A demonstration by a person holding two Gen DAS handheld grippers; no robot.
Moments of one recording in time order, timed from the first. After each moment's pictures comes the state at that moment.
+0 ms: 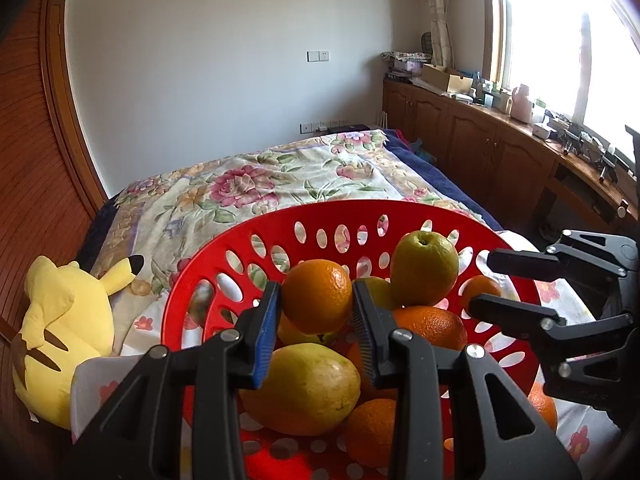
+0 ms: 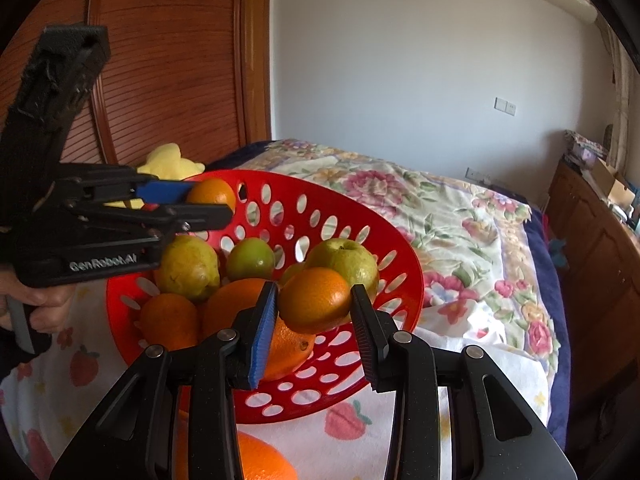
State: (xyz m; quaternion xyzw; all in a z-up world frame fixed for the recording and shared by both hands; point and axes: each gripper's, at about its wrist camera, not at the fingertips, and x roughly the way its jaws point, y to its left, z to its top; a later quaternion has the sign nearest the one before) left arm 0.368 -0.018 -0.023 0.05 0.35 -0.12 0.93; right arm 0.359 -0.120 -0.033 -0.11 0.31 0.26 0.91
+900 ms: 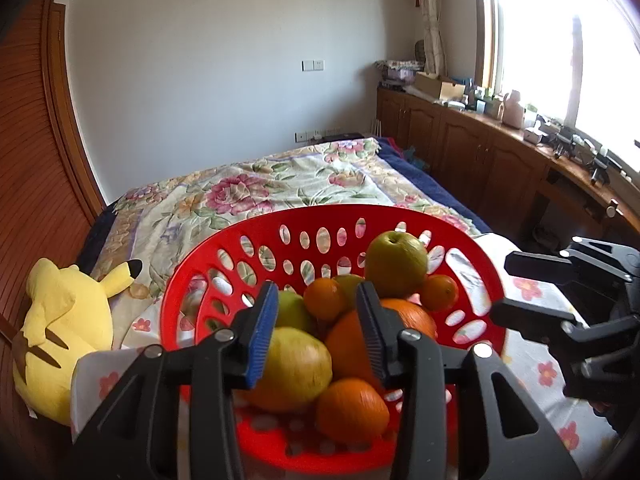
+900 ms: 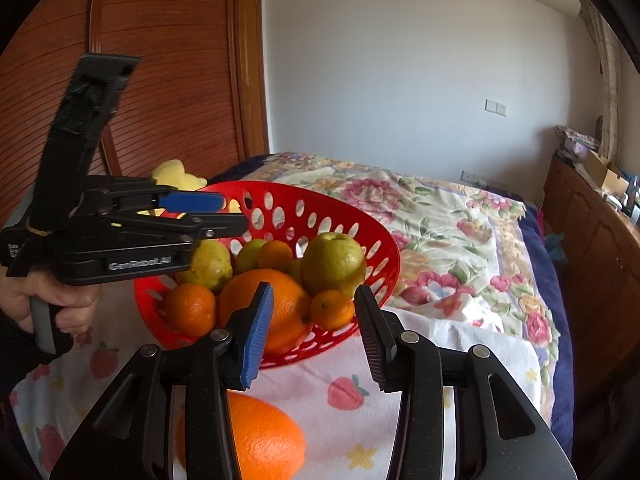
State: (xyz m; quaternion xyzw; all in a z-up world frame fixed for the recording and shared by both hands) left arm 0.335 -0.020 -0.010 0.05 0.32 -0.13 0.94; right arm 0.329 -0.141 -0.023 -0.08 0.29 0.25 0.92
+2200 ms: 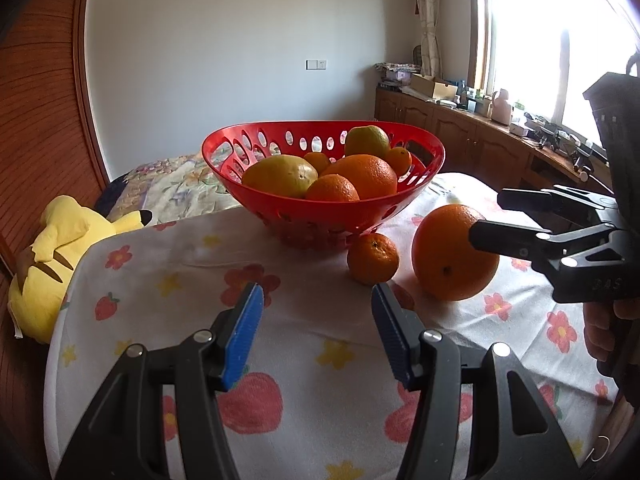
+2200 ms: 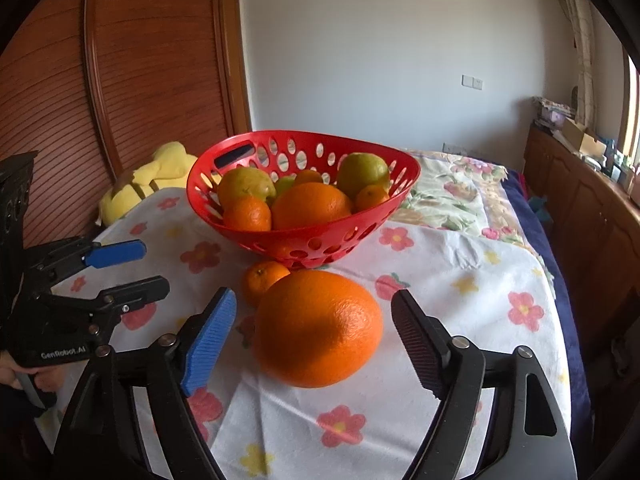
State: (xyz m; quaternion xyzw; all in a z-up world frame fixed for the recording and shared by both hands) left arm 0.194 0.009 -0.070 0.03 0.32 -0.13 0.94; right arm 0.241 -0.128 -0.057 -0.06 0.32 0.20 0.92
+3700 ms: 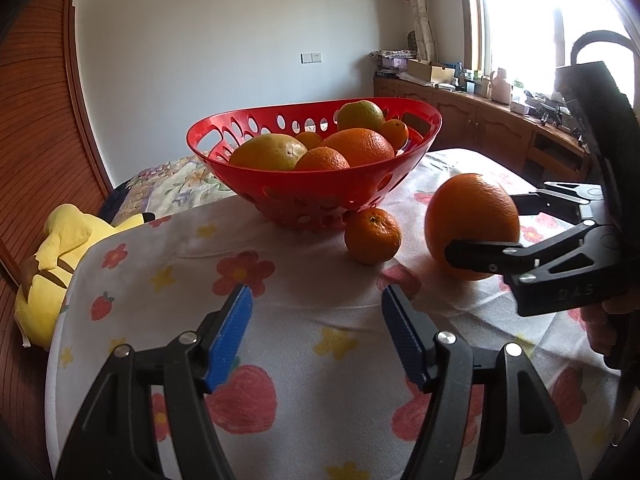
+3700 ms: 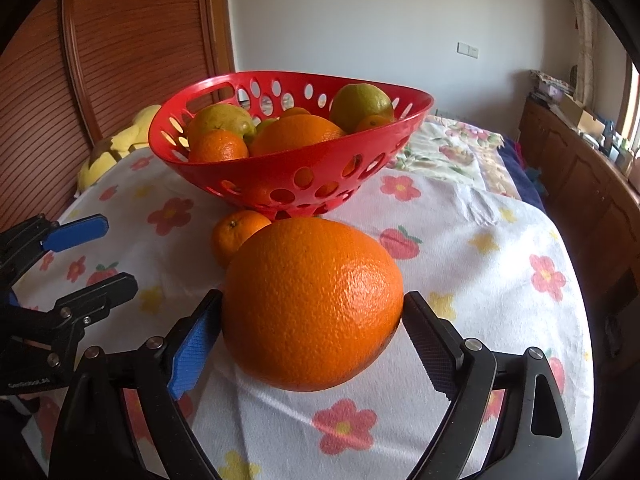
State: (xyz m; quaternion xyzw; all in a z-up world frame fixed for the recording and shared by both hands) left arm 0.195 -0.002 -0.088 0.07 0.33 -0.12 0.94; right arm 0.258 -0.123 -0.098 -0.07 0.38 0.18 0.90
